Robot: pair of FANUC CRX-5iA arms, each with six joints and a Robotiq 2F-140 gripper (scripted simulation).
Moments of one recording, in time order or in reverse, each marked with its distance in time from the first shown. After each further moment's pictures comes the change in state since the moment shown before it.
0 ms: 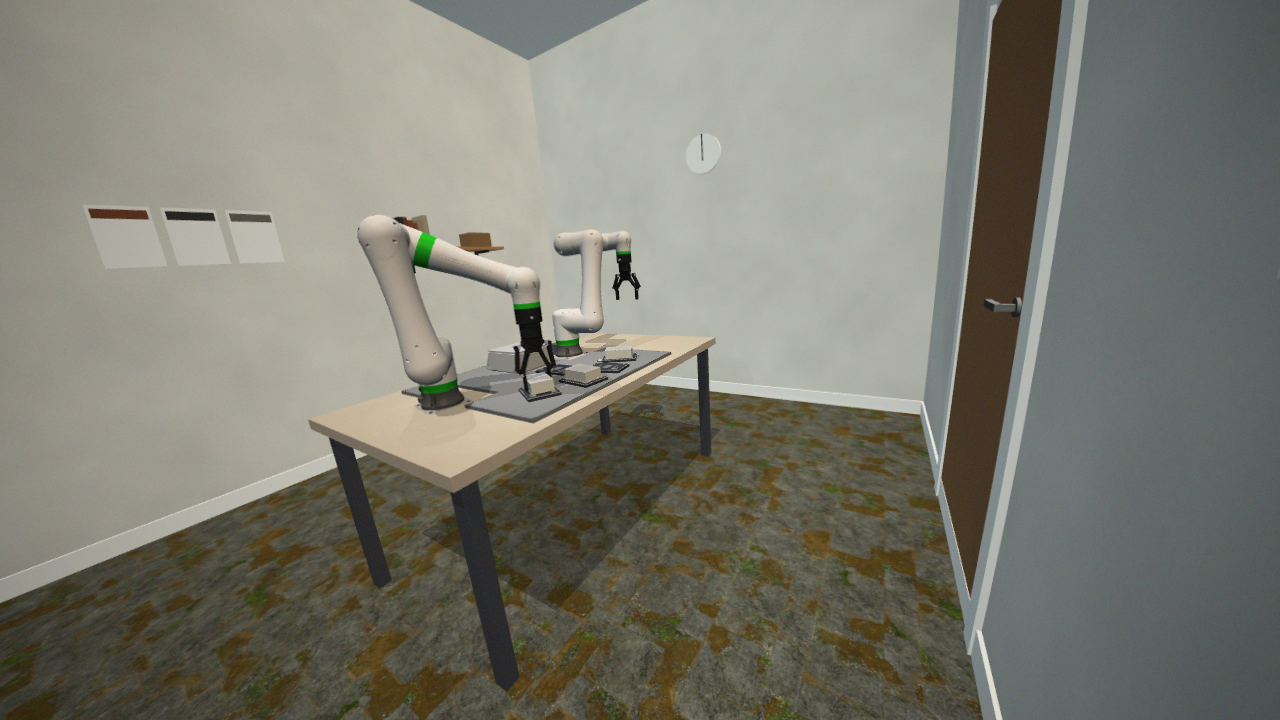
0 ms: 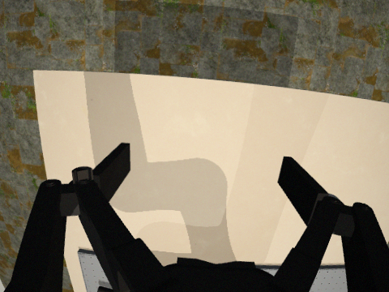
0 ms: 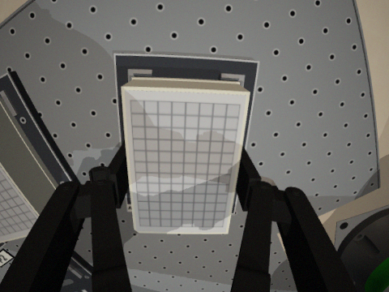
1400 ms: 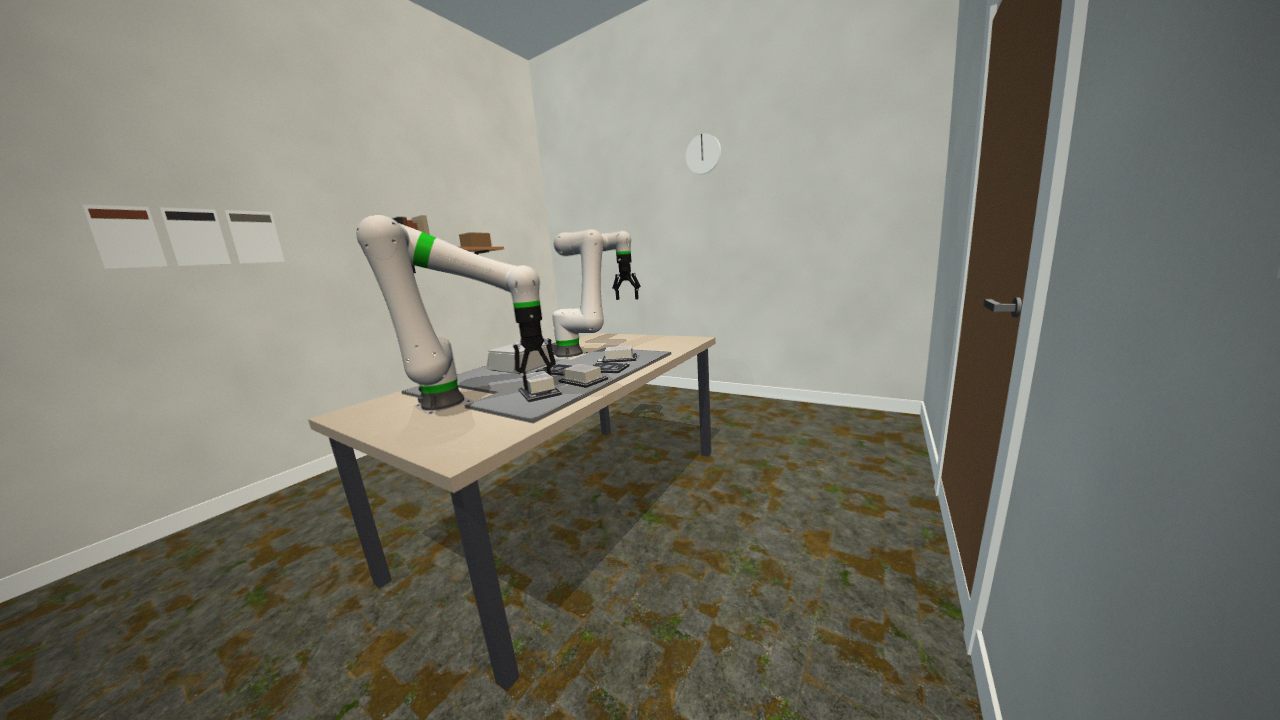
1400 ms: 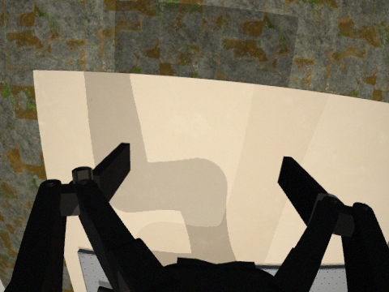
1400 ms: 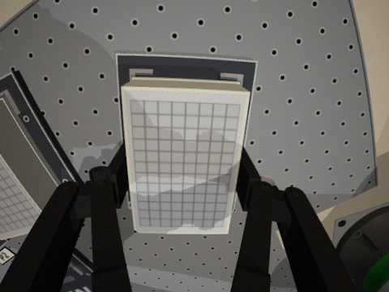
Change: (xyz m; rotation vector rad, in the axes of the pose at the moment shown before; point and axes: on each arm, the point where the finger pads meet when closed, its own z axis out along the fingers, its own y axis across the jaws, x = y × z) left arm 0.000 0.000 0.000 0.000 0.000 0.000; right arm 0.000 0.000 -0.005 0.000 0.000 0.000
